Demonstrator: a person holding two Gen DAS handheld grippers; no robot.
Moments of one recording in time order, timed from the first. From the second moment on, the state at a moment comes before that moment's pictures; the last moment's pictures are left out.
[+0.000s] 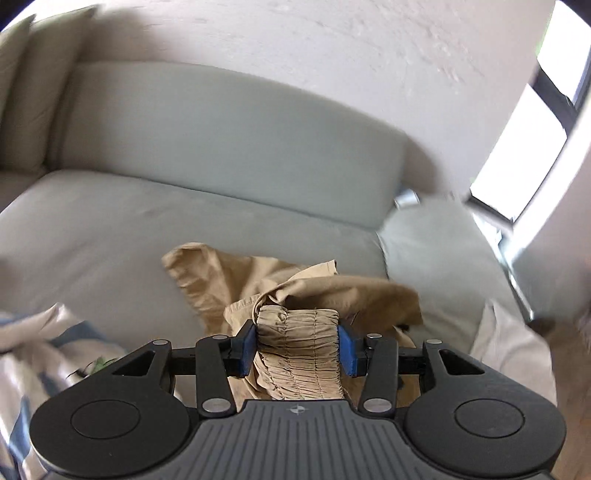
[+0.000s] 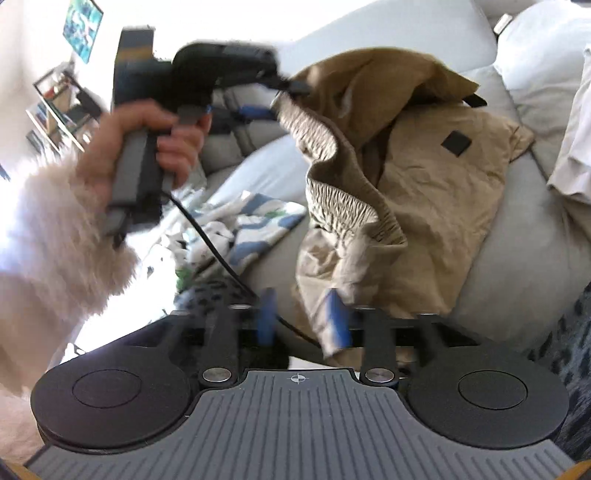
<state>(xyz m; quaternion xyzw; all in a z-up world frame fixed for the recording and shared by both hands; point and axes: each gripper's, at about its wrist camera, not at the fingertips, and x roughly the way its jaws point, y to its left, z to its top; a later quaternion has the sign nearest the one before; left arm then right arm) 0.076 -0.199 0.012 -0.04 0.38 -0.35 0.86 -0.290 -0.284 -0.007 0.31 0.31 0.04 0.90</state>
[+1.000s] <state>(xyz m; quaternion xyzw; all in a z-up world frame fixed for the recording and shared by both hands) 0.070 -0.120 -0.009 -0.14 0.43 -0.32 0.83 -0.258 -0.249 -0.013 0.16 0.35 -0.02 0.92</state>
